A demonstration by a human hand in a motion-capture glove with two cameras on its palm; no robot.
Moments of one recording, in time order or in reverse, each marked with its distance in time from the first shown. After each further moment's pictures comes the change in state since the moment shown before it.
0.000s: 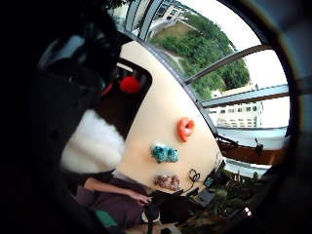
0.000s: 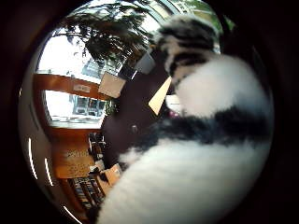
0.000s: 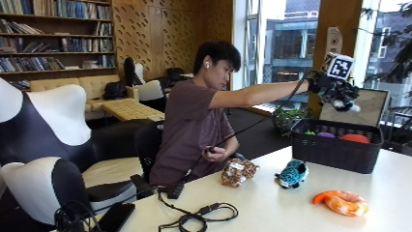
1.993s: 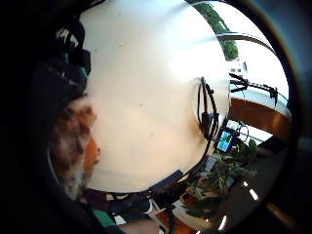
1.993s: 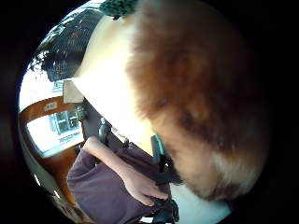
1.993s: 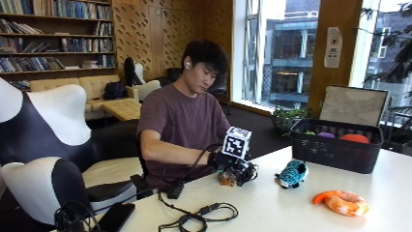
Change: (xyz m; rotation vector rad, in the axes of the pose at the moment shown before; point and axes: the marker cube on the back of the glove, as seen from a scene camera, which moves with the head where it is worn) arm 0.317 0.343 0.280 -0.171 0.094 0.080
